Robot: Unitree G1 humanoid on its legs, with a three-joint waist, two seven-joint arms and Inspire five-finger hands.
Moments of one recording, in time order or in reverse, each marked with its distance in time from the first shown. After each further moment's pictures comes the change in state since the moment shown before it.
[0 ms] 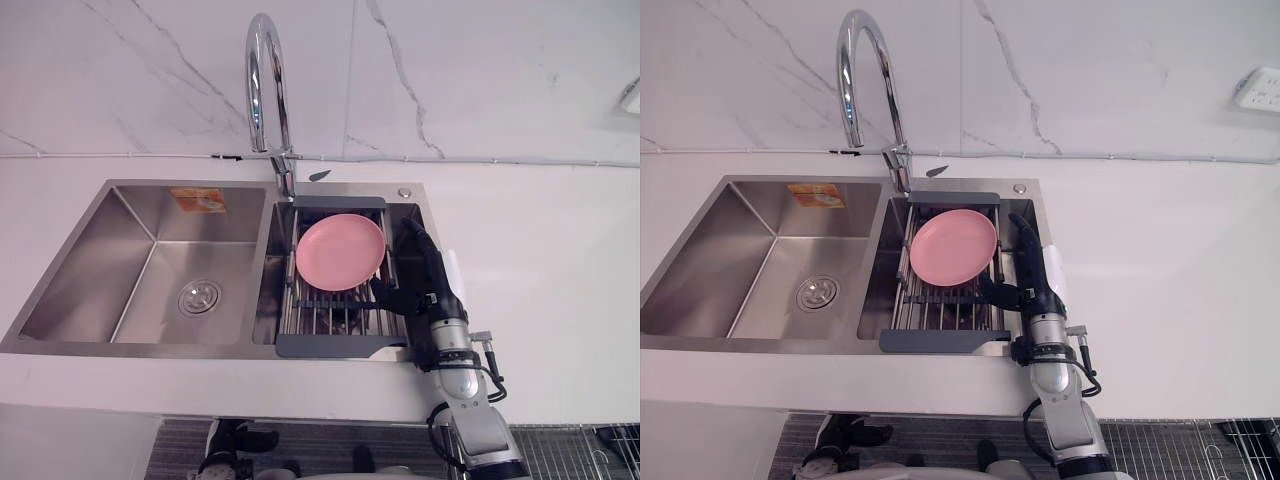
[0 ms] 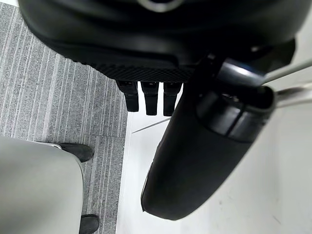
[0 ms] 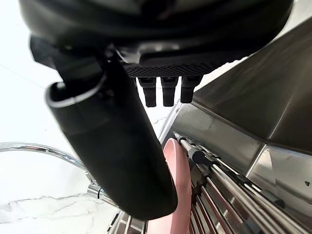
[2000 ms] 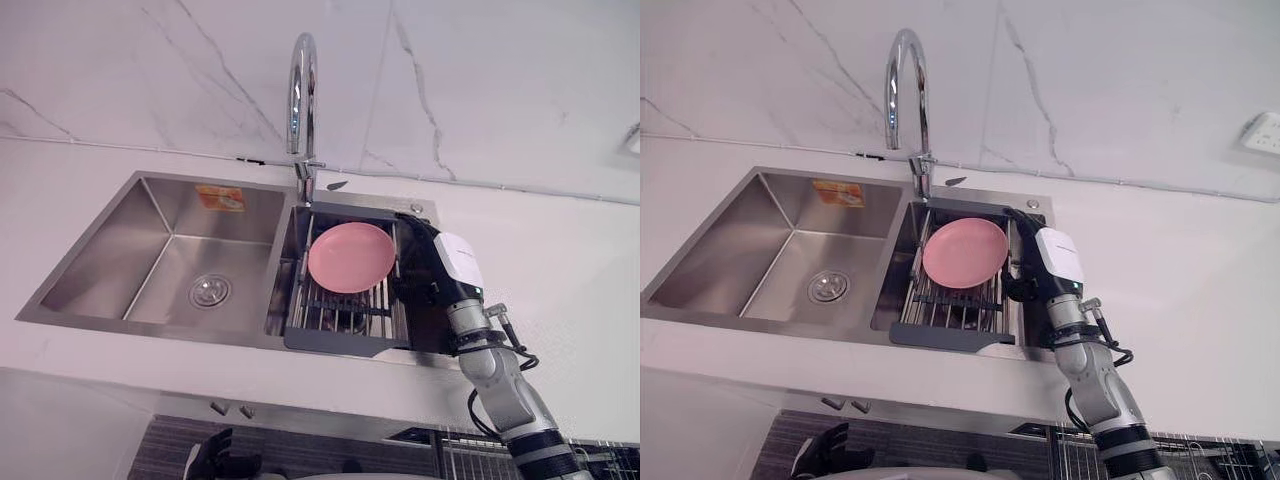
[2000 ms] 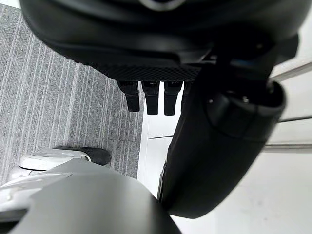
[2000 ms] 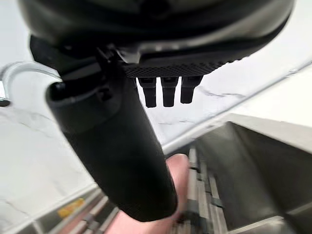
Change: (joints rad) left arm 0.107 0.070 -0.008 -0.012 0.049 -0.046 -0.054; right arm -0.130 -0.265 0.043 0.024 -0.227 -0.007 0.005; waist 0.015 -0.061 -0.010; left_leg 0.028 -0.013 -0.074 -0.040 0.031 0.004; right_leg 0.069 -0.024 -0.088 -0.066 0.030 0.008
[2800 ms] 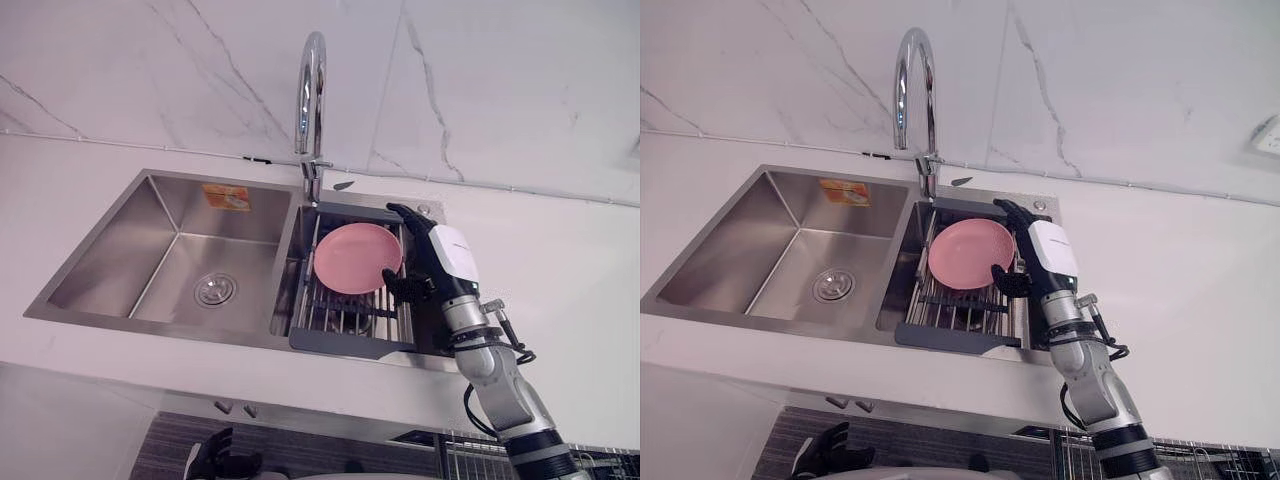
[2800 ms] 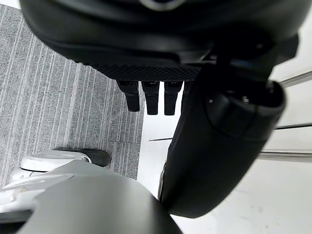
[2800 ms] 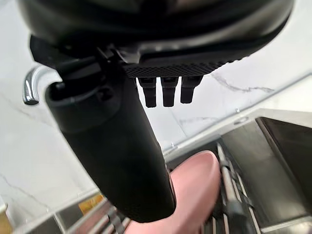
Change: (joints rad) left arm 0.001 0.000 -0.001 -0.001 0.001 0.000 -0.001; right arm -0.002 -0.012 0.019 0.017 0.001 -0.016 0.032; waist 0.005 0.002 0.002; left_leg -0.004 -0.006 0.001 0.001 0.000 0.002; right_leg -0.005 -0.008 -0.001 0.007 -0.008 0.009
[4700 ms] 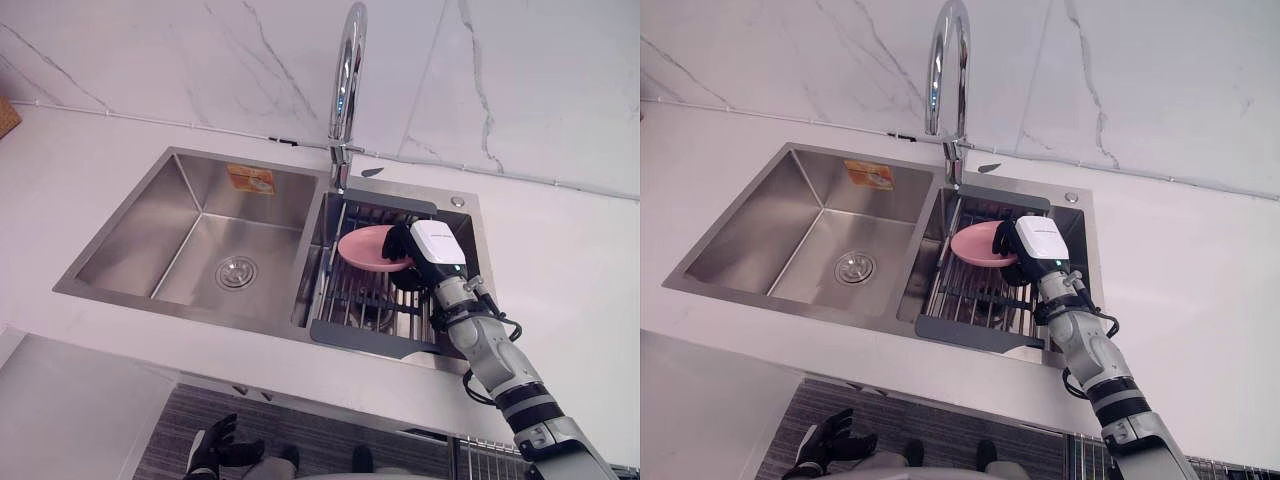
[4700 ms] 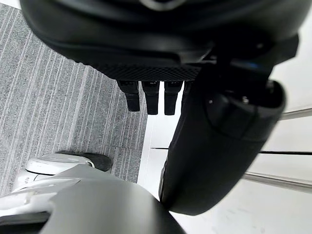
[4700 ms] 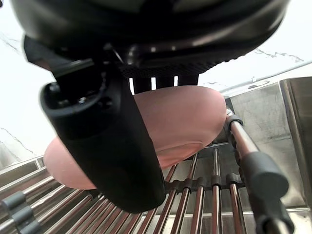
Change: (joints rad) left arm -0.002 0.003 -0.032 -0.048 -0.022 -0.021 0.000; right arm -0.237 -0.037 0.068 0.297 -0.120 0.011 -0.042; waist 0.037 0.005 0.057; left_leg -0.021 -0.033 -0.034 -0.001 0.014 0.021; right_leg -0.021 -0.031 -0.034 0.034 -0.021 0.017
